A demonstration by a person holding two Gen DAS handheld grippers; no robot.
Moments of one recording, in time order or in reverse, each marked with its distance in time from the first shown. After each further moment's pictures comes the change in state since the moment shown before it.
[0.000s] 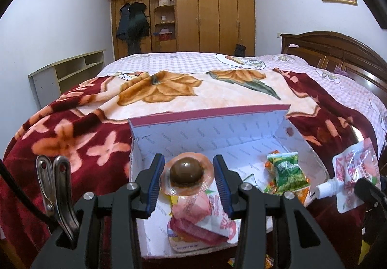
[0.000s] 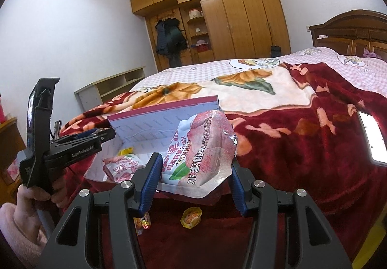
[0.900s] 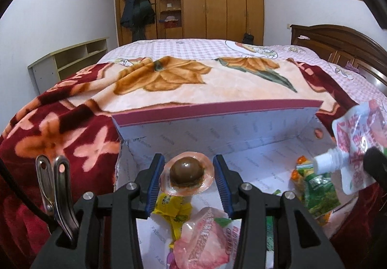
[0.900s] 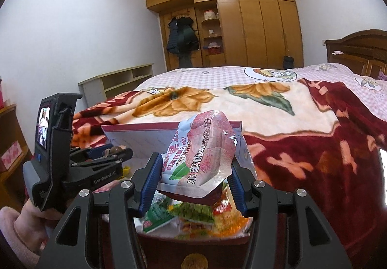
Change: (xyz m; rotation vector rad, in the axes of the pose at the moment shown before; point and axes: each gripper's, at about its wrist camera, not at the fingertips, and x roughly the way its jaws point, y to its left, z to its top) left arm 0.067 0.007 0.006 -0.025 0.084 0.039; right arm 0.067 0.021 0.038 -0.108 -0.004 0.026
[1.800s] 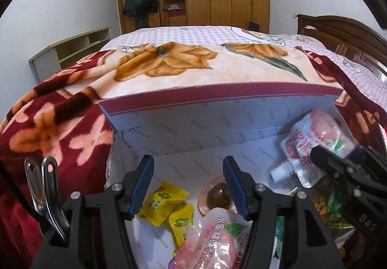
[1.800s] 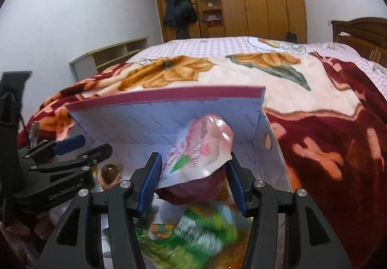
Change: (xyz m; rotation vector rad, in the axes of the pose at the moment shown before) left arm 0.026 0.000 -0.004 0.003 0.071 0.033; right arm 0.089 -0.007 -0.012 0.017 0.174 -0.013
